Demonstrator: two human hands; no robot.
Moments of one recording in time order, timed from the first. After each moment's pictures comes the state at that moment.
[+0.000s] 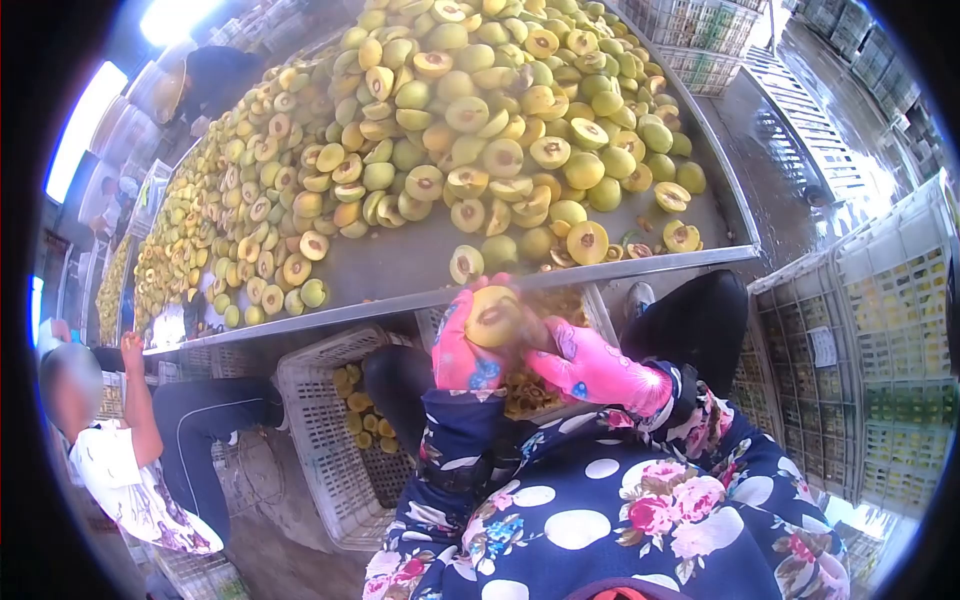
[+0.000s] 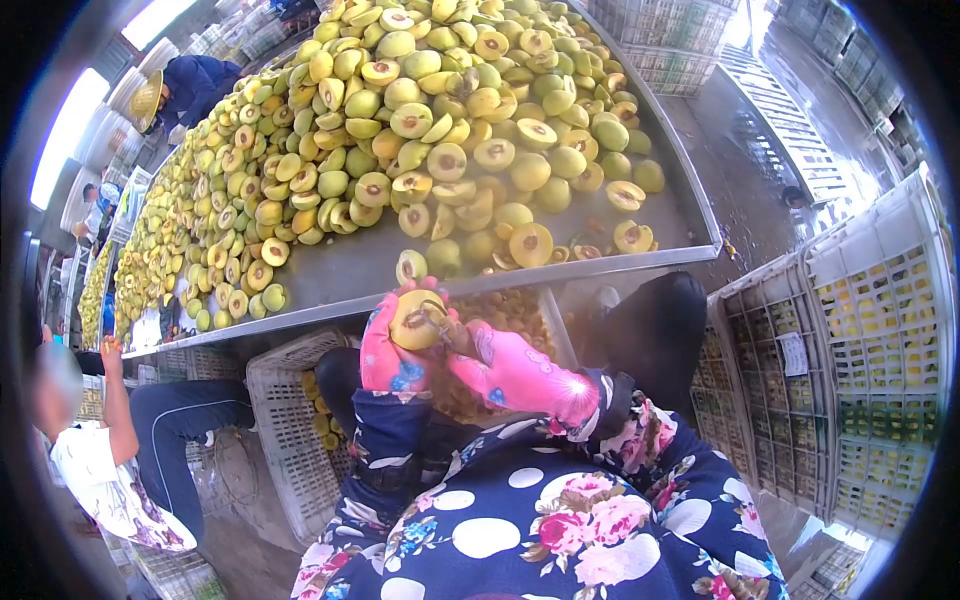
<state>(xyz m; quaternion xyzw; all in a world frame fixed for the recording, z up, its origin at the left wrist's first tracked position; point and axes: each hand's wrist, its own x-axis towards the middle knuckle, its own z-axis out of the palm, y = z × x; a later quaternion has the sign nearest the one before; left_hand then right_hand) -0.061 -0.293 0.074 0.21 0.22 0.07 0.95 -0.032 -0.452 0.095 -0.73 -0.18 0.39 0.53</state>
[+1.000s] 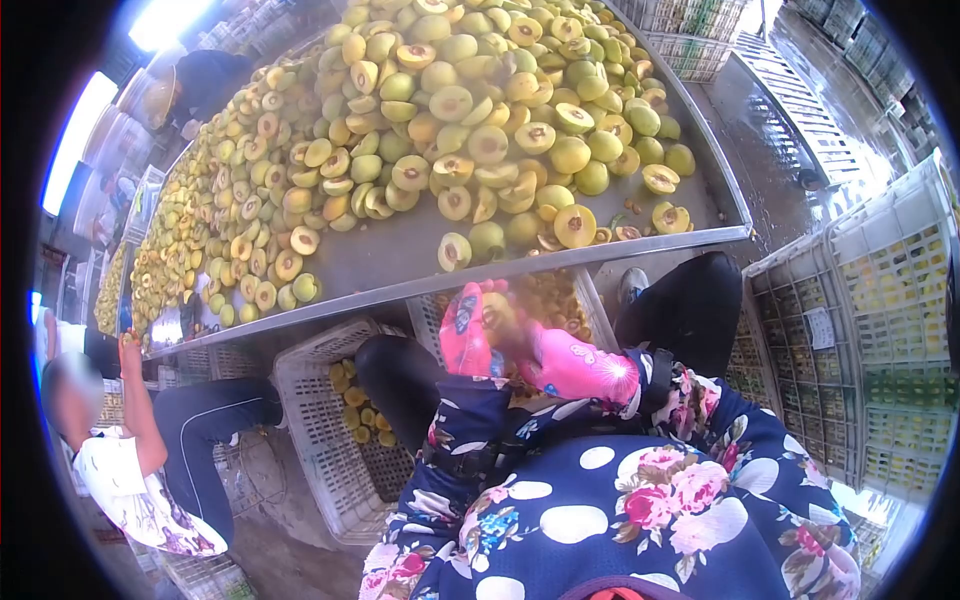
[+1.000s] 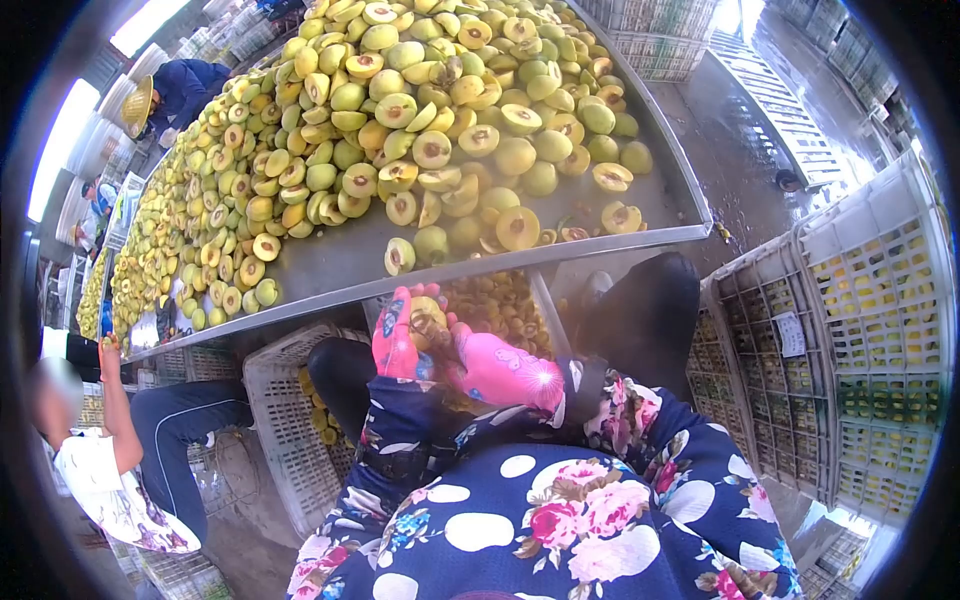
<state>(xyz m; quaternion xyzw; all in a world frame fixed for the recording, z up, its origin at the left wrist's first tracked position) -0.067 -0.310 0.043 0.37 0.26 0.13 0.88 -0.042 -0.447 0.050 -0.78 -0.31 0.33 0.44</state>
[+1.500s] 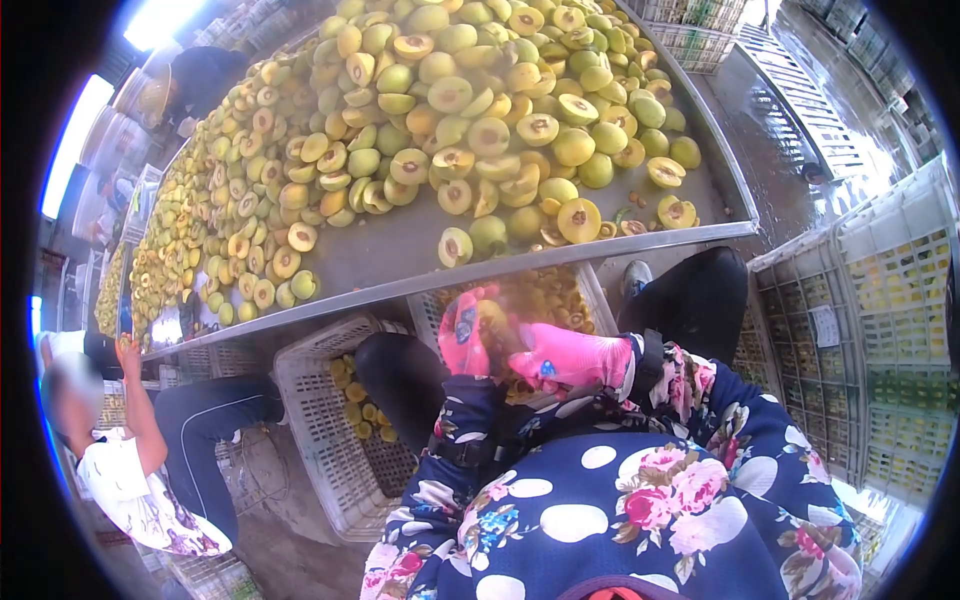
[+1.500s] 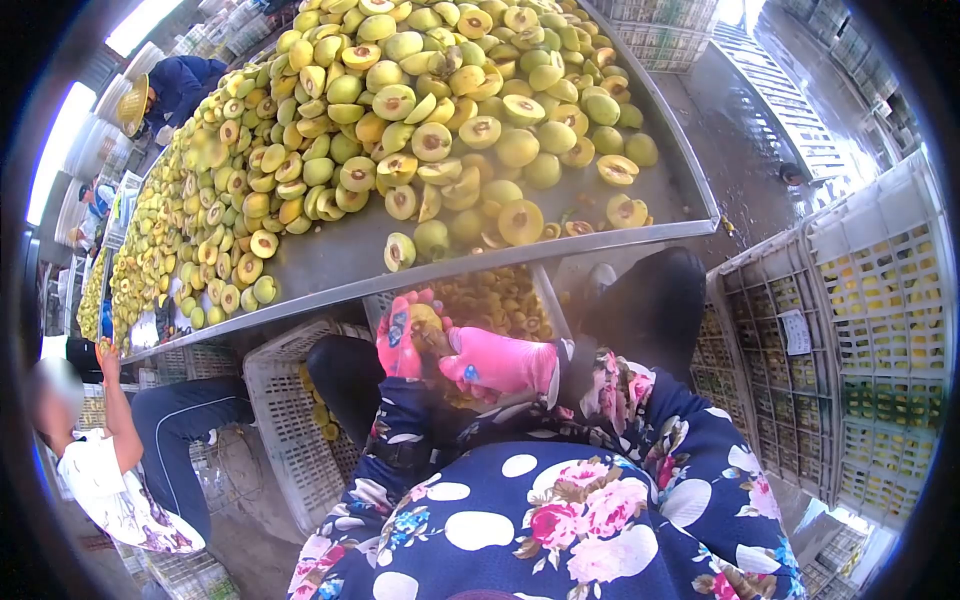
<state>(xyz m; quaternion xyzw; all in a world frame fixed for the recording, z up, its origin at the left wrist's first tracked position) -0.073 -0.297 0.002 0.36 0.27 0.15 0.88 -0.026 -0.438 0.055 -0.57 -0.14 0.62 0.52</state>
